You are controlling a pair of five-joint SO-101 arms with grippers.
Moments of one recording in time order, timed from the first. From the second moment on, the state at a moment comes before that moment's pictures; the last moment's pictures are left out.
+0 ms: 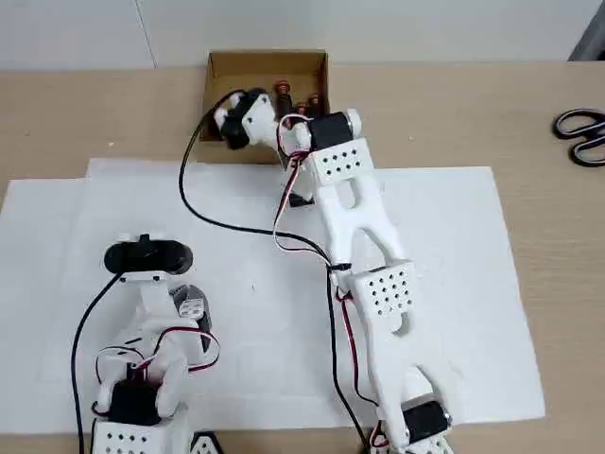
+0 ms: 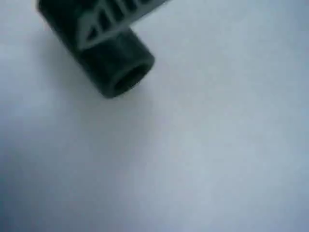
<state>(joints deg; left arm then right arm) 1.2 -97.4 91.0 63.3 14.3 -23.7 62.8 -79.4 95.7 42.0</state>
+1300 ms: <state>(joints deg) 1.2 -97.4 91.0 63.3 14.3 -24.4 63.0 -66.6 95.6 52.2</state>
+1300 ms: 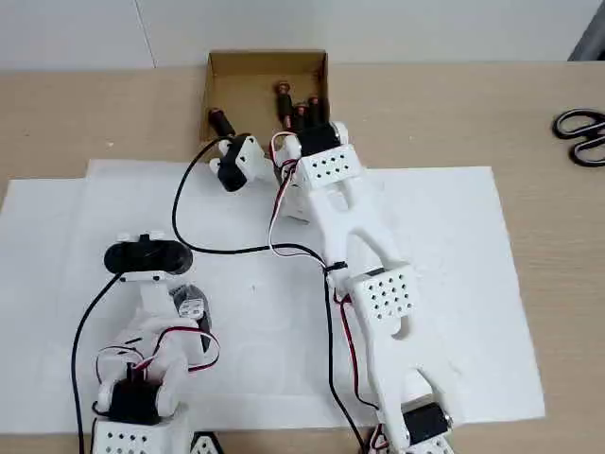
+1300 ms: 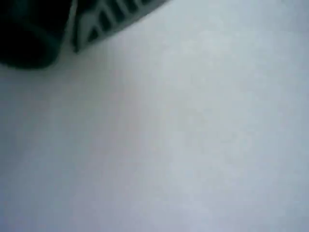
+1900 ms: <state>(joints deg) 1.1 -97.4 90.3 60.9 14.3 -24.5 61.0 -74.8 96.2 33.5</state>
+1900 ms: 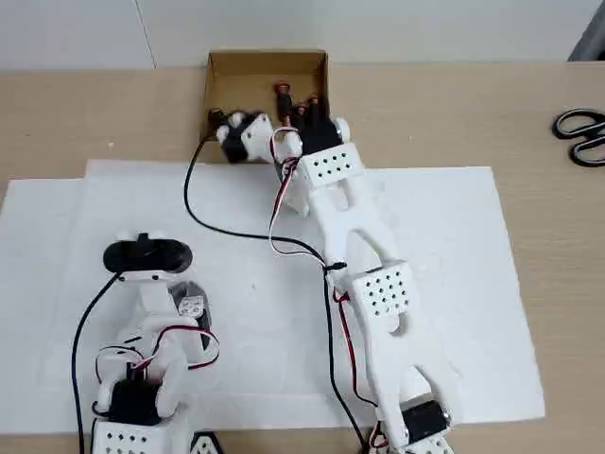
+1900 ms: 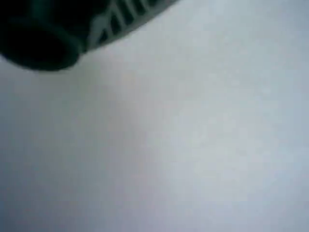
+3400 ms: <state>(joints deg) -6.7 -25.2 10.6 99.4 45.4 12.1 -14.1 18.9 91.3 25.4</state>
